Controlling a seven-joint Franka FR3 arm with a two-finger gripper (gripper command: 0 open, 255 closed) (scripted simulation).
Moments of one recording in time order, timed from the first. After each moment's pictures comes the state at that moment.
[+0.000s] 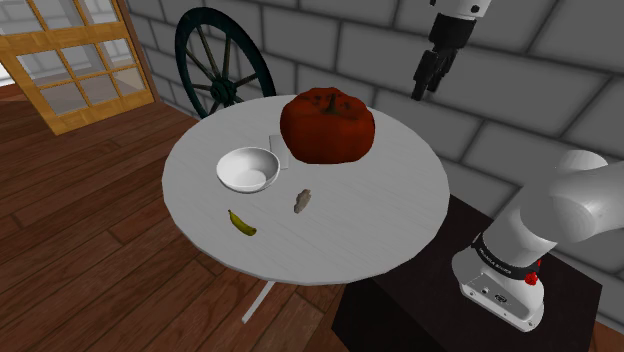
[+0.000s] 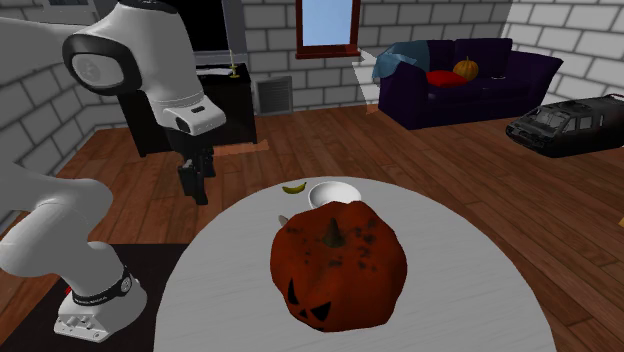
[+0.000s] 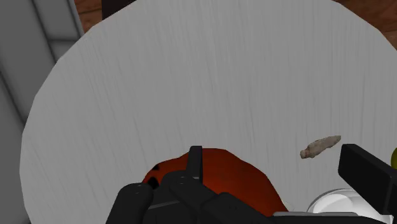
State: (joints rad) arm 0.01 -0.74 0.00 -2.40 0.06 1.68 -0.10
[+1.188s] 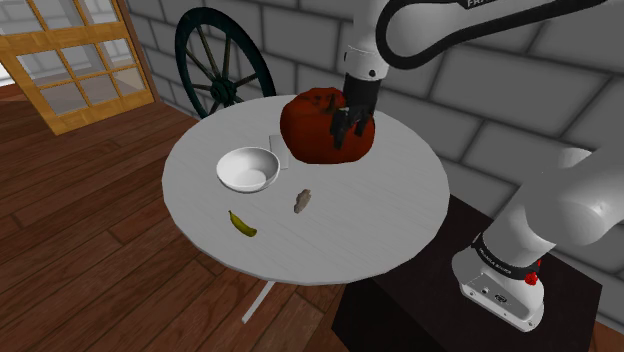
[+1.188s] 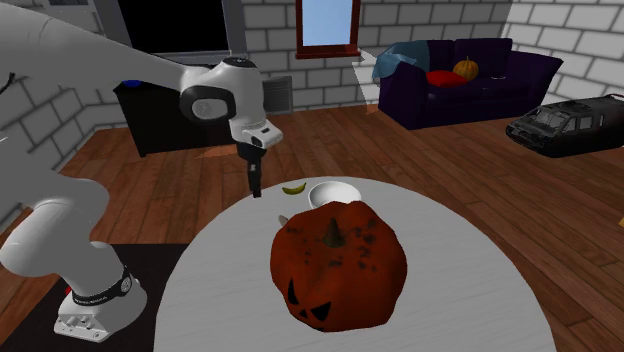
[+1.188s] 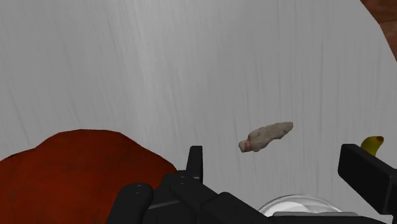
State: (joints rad) arm 0.13 -0.37 0.25 -2.38 0.18 2.03 0.13
